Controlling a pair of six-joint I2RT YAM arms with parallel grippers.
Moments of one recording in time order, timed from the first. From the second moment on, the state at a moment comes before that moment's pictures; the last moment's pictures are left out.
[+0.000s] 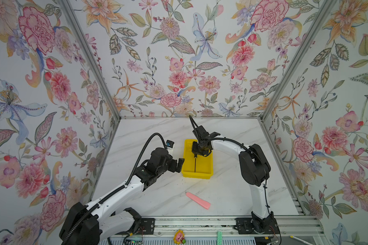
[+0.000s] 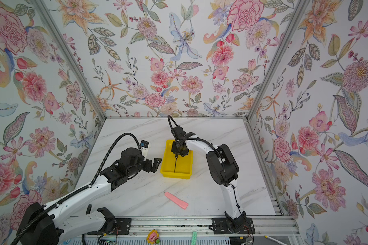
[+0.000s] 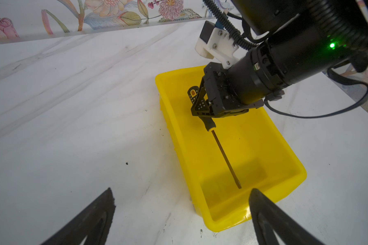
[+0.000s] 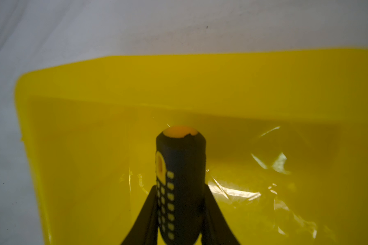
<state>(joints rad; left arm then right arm) -0.63 1.12 0.71 -0.16 -0.04 -0.22 0.64 2.12 1.62 -0.65 -0.06 0.72</state>
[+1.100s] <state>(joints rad) -0.63 1.12 0.69 -0.15 -0.06 -0.23 0.68 1.99 1.58 -0.62 -0.01 0.74</state>
